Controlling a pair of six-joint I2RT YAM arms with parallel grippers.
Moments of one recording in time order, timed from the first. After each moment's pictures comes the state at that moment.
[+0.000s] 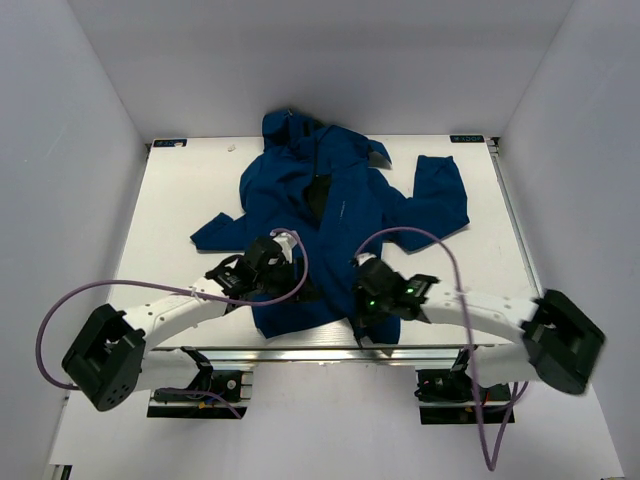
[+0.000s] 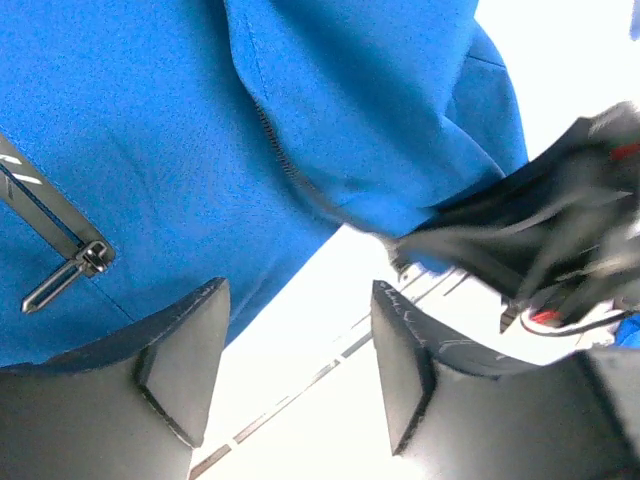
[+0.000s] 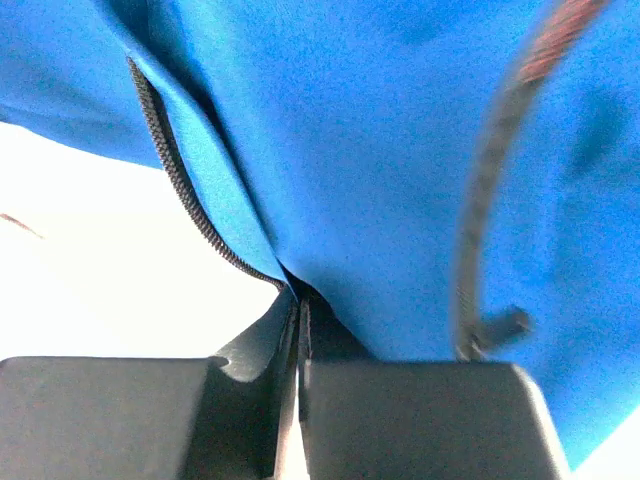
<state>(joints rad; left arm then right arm) -0.71 1.24 0.61 -0.14 0.27 -0.68 1.01 1.36 0.66 -0.35 -0.03 0.60</state>
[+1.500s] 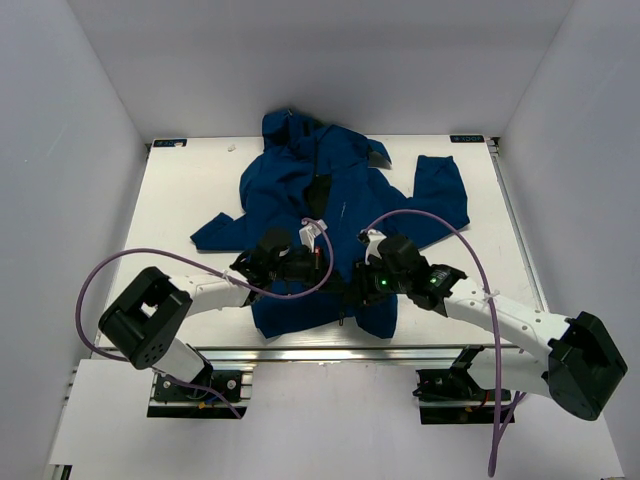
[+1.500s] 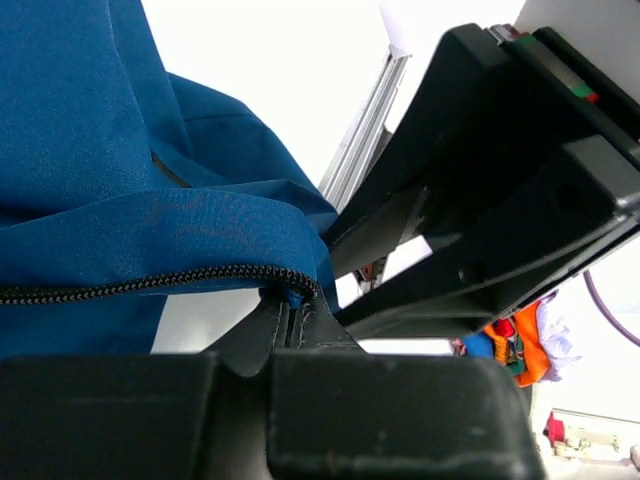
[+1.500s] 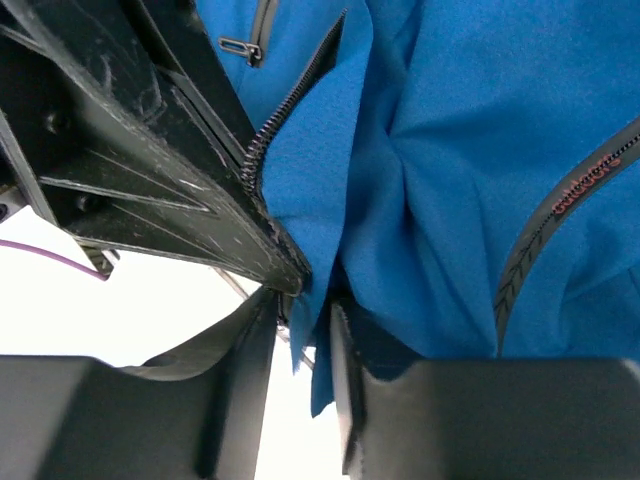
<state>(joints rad) -0.71 1.50 0.62 0.50 0.70 -0.79 0.82 1.15 0.67 -0.25 -0.29 0.53</state>
